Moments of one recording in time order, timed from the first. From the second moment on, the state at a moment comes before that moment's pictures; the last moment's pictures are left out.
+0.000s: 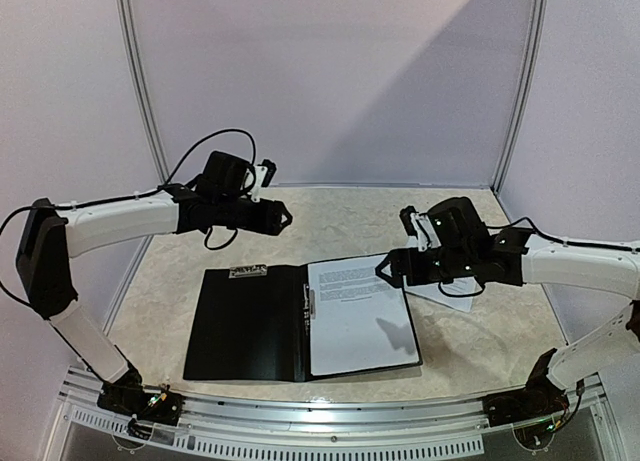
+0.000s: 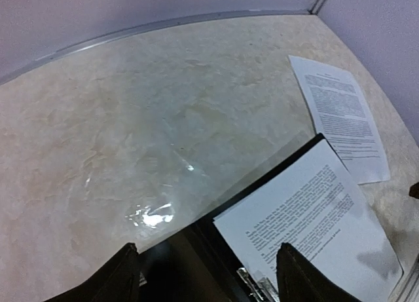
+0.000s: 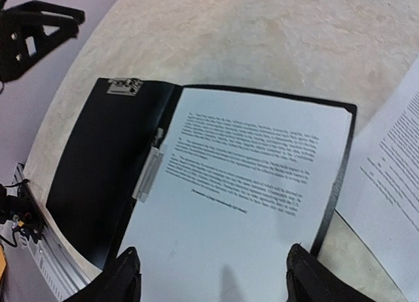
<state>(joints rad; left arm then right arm) -0.61 1.62 1.19 -0.22 0.04 -0.24 0.81 1.33 0.88 -0.27 -0.03 0.55</state>
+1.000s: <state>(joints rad) -0.68 1.83 0.85 0.33 0.37 -0.52 0.78 1.82 0.84 0.36 -0.44 0.67</state>
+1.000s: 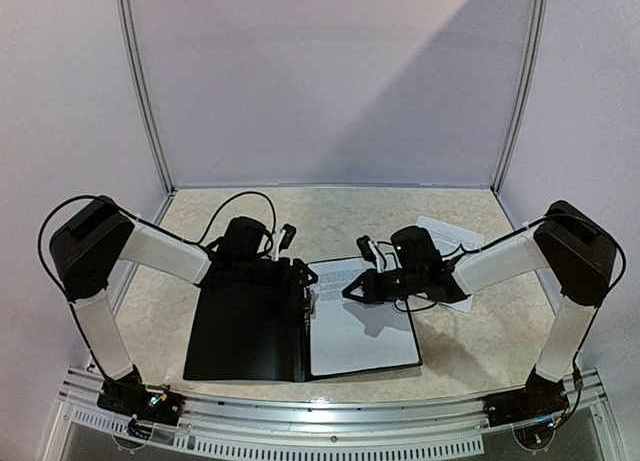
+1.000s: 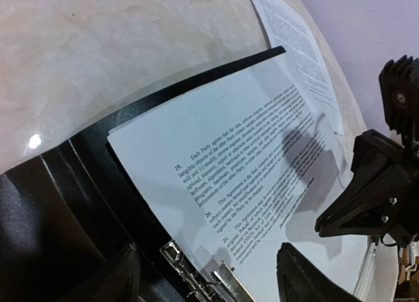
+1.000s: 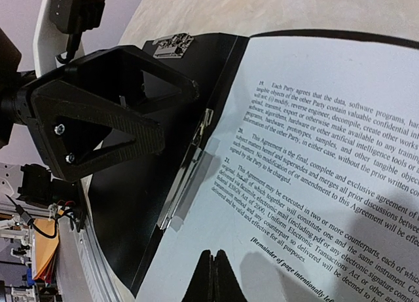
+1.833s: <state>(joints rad) -0.68 1.90 0.85 0.39 0.43 -0.54 0.78 1.95 0.82 0.42 -0.46 0.72</state>
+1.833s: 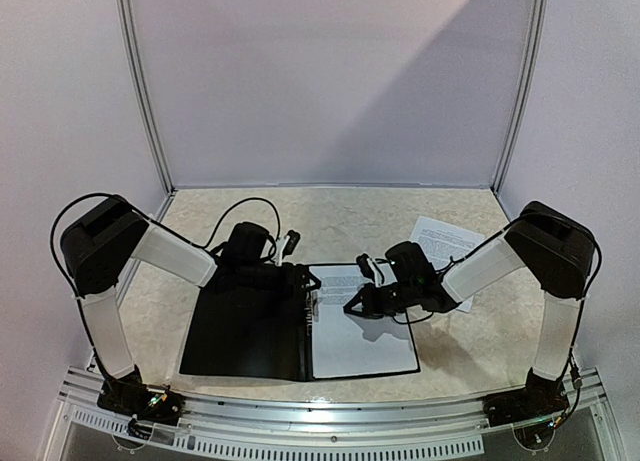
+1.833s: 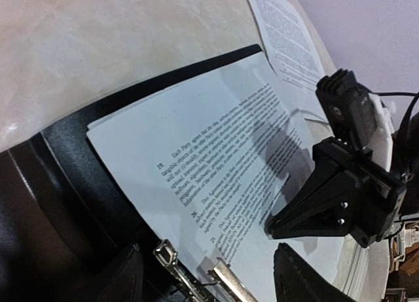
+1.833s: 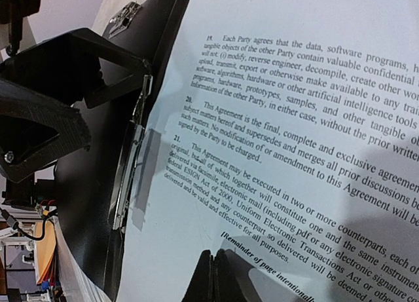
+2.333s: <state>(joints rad) -0.68 1.91 0.85 0.45 0.48 -0.56 0.78 1.96 0.82 0.46 -0.48 0.74</state>
